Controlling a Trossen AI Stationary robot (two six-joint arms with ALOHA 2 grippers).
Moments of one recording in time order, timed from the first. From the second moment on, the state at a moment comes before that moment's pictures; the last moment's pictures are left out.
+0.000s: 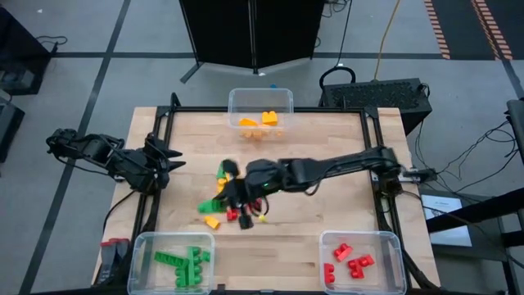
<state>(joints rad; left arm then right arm) -0.35 0.53 0.85 -1.08 -0.56 -0.57 0.18 2.01 1.96 -0.19 -0.10 -0.09</state>
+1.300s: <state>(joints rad) -0.35 0.53 0.85 -1.12 -0.55 -0.57 0.30 2.53 2.32 -0.04 -0.11 0.28</state>
